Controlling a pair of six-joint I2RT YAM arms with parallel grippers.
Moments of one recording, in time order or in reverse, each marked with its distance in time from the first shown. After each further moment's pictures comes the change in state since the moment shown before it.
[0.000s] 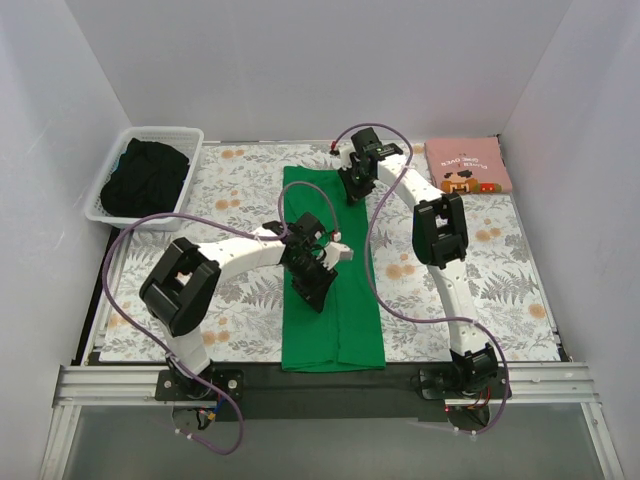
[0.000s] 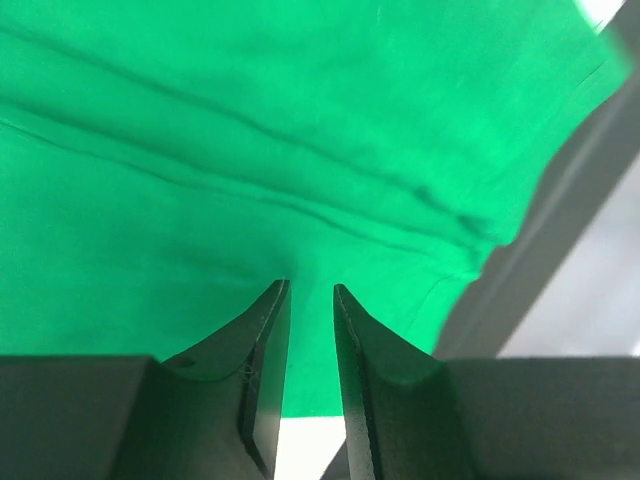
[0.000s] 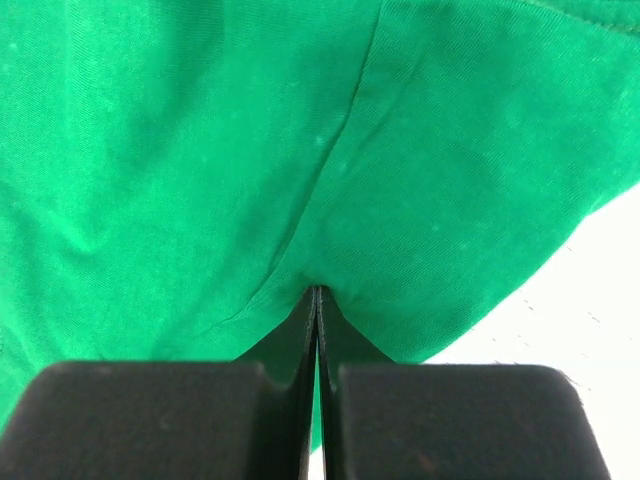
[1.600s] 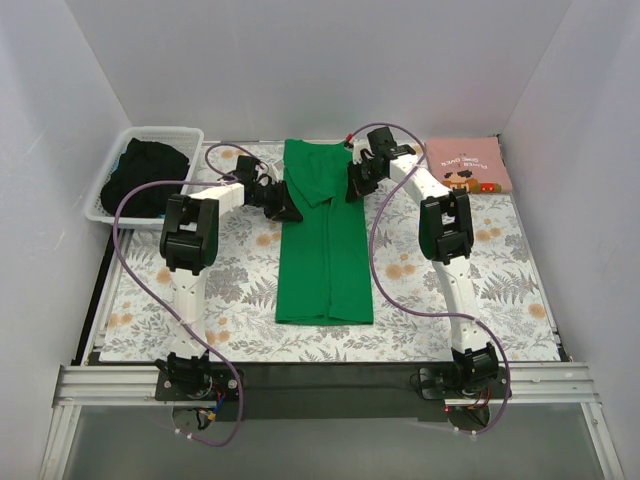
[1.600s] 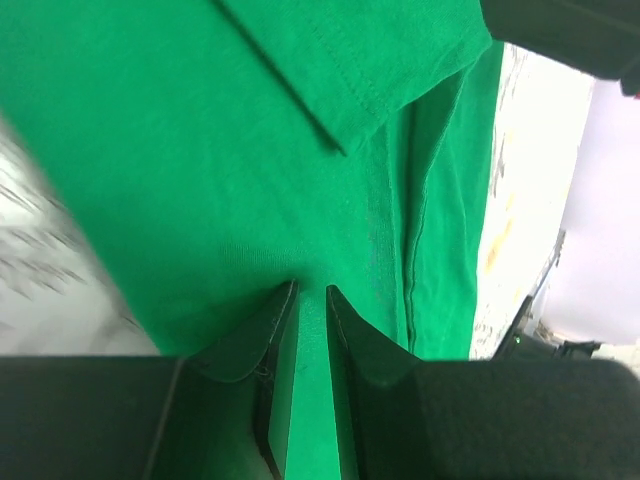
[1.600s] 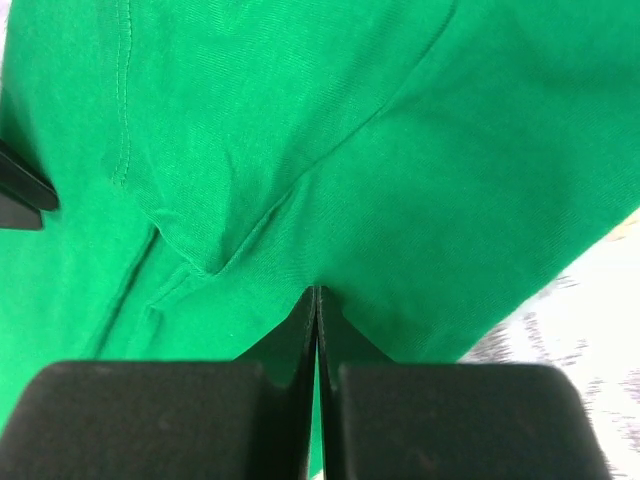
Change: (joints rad) left arm 0.550 0.503 0.464 0.382 0.228 -0.525; right arm -0.069 0.047 0.000 0.089 -0.271 0.134
